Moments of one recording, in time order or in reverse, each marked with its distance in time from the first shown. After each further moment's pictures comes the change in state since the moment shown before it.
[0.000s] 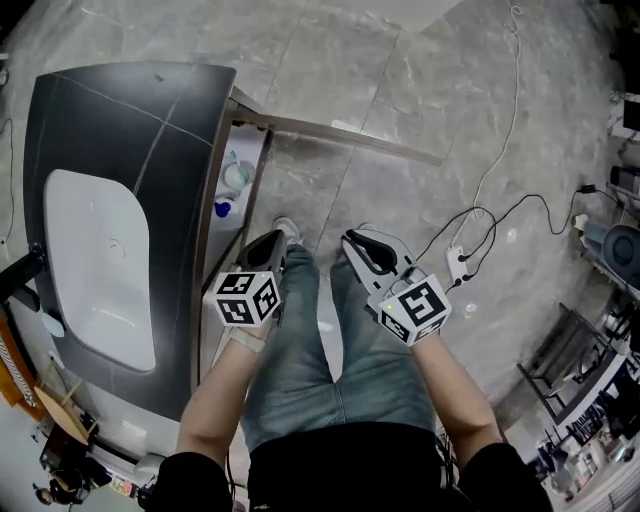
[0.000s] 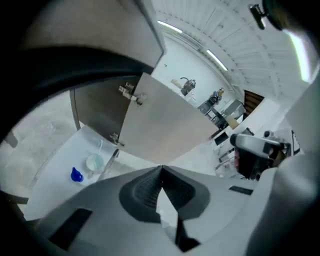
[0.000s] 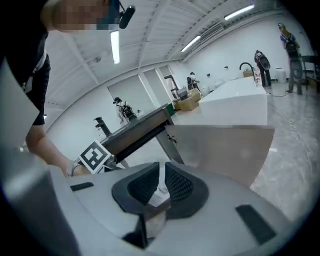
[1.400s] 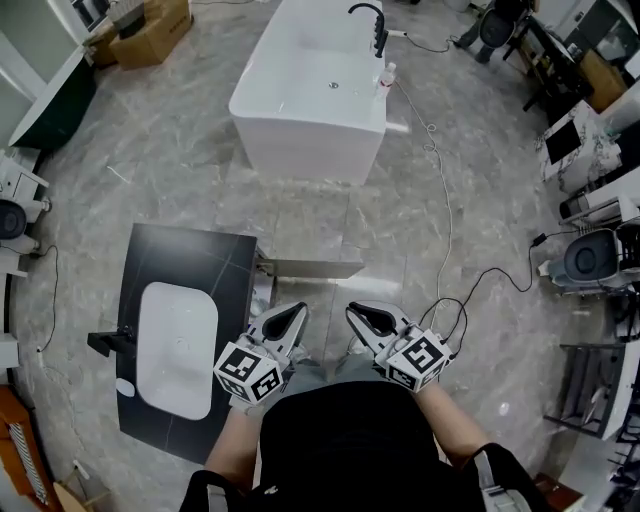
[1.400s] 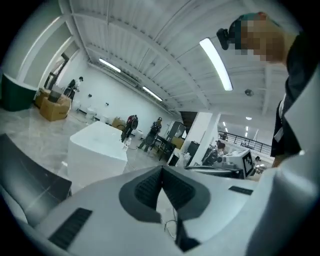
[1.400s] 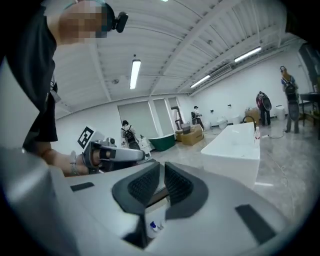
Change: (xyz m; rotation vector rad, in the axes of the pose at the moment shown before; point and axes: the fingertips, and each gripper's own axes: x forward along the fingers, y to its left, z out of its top) left arm -0.250 -0.292 0.232 0.446 -0.382 -0.504; right arm -0.190 0.109 0.255 -0.170 -0.326 -0.051
